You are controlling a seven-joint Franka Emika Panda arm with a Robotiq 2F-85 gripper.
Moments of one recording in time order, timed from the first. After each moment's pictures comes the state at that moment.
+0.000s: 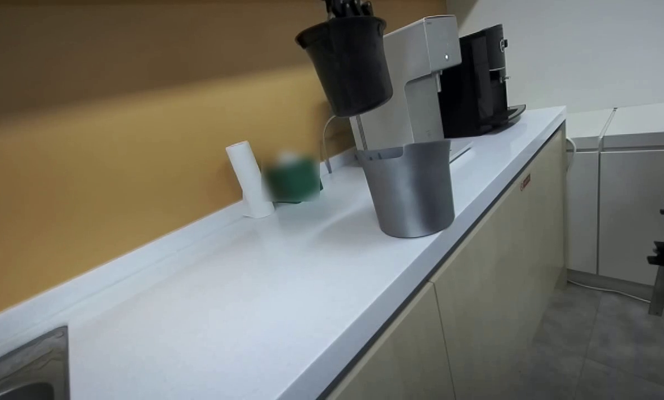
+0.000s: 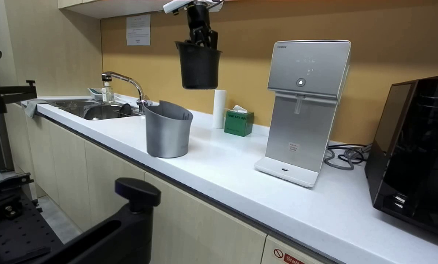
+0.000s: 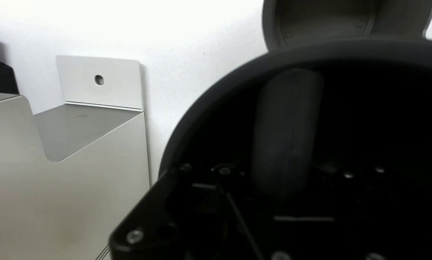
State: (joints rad) arm 0.03 0.14 -0.02 -1.61 -0.23 1.79 0.02
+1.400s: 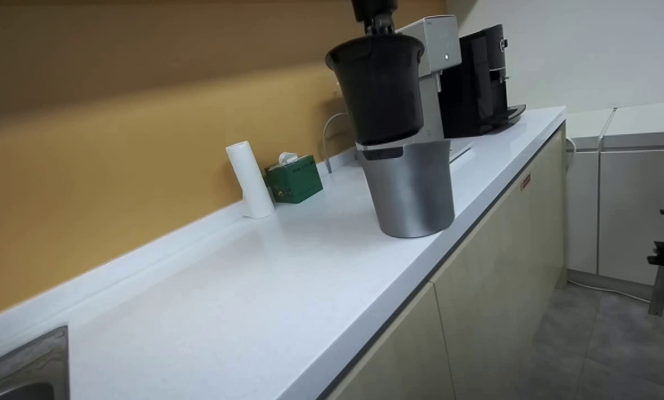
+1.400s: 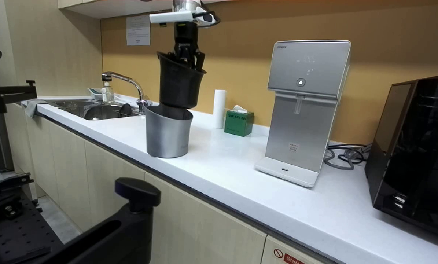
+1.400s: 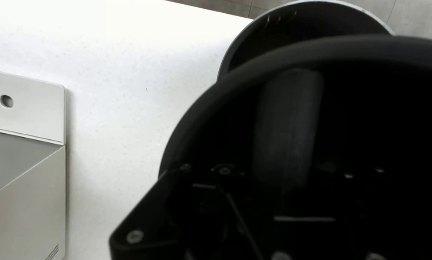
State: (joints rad) arm -0.02 -0.05 -0.02 -1.99 -0.05 1.98 -0.24
